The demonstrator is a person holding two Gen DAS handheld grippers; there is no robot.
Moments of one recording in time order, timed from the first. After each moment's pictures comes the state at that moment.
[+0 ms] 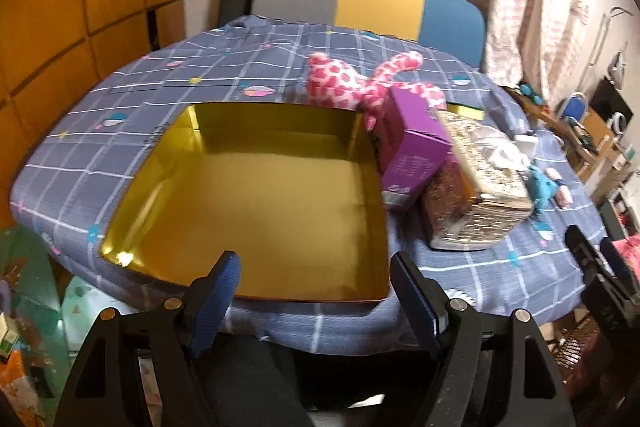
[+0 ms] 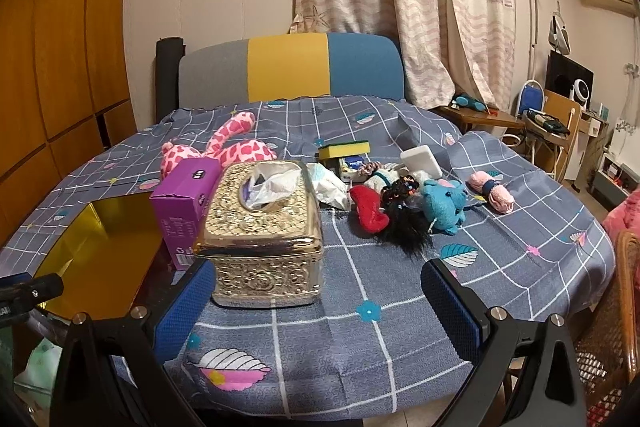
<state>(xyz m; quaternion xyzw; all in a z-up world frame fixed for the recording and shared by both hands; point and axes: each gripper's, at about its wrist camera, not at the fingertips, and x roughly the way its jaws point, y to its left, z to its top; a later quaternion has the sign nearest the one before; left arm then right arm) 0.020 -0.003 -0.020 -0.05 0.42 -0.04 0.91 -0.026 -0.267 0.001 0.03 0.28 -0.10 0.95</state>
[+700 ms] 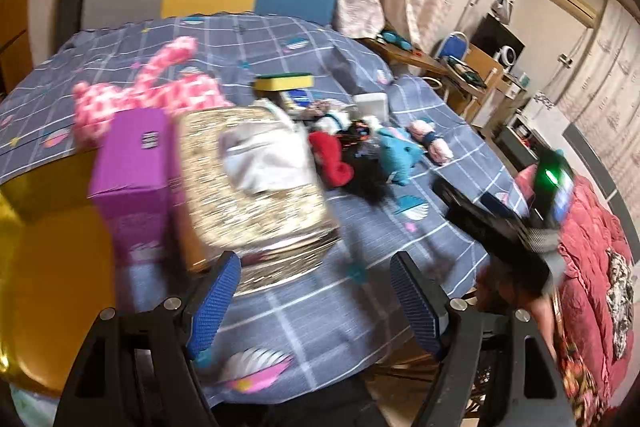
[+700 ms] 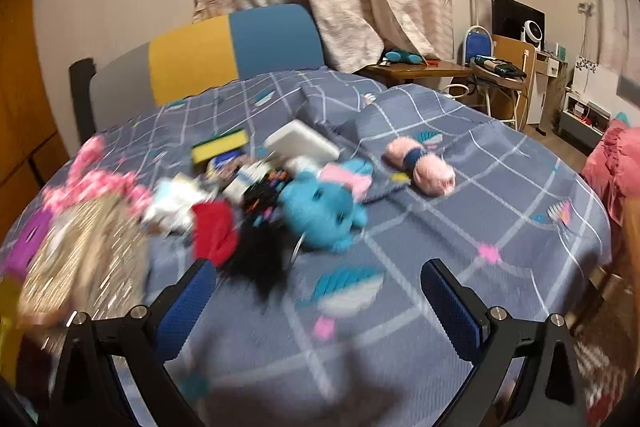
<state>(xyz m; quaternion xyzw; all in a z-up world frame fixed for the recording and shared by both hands) 0.075 -0.183 -0.001 -0.01 0.44 -0.28 0.85 0.044 -0.458 -0.038 0.11 0.30 -0.19 0.93</state>
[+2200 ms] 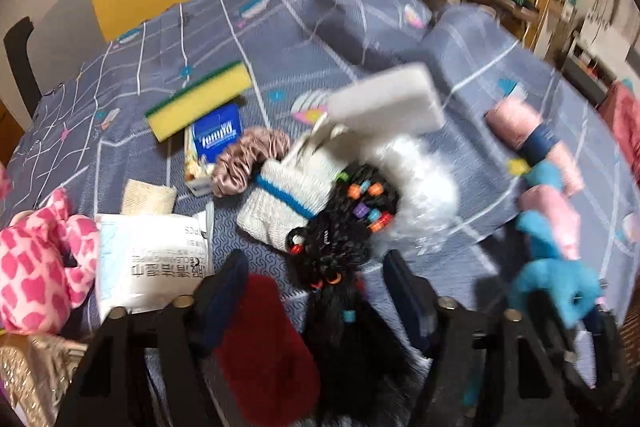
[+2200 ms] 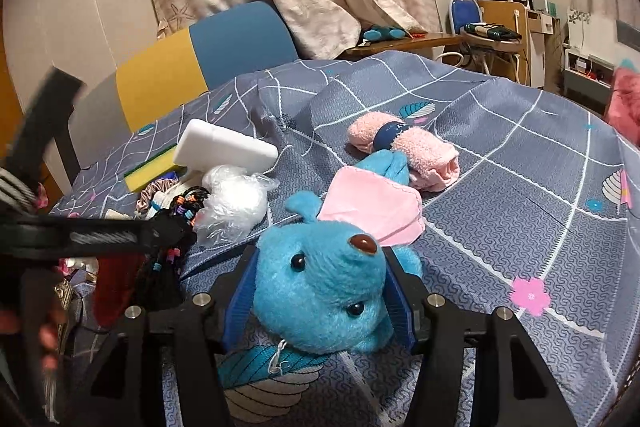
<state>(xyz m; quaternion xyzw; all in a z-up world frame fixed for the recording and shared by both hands) 0.256 -0.433 -0.105 0.16 0.48 -0.19 0.84 0.092 -0.558 -0.108 0.18 0.28 -0.18 0.93</state>
